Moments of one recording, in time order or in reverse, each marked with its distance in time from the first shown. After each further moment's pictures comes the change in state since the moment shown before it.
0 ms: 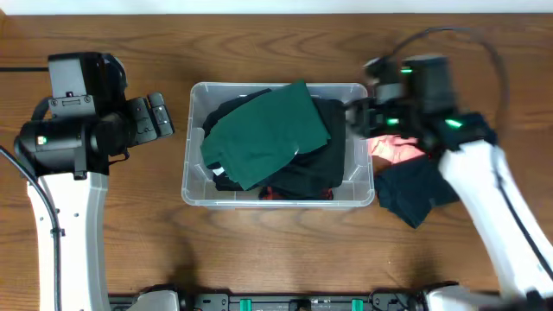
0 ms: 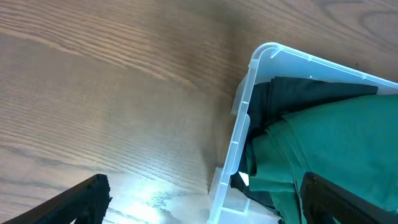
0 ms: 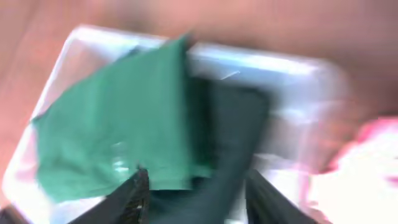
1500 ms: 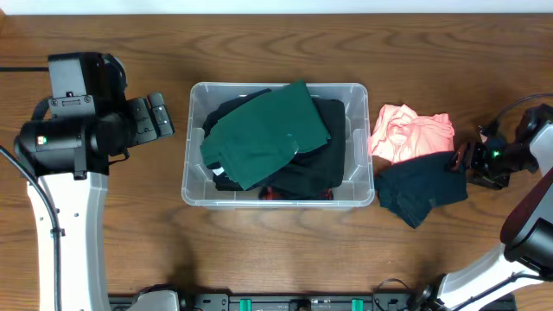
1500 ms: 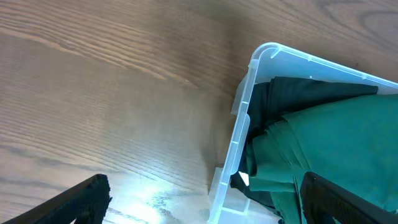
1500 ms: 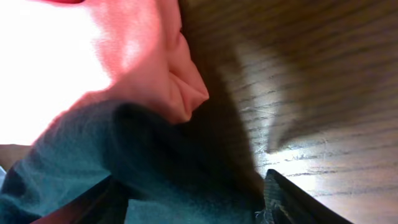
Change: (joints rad) left arm 0.000 0.000 0.000 0.000 0.000 0.000; right arm -0.717 0.529 0.004 -0.309 0.082 -0.358
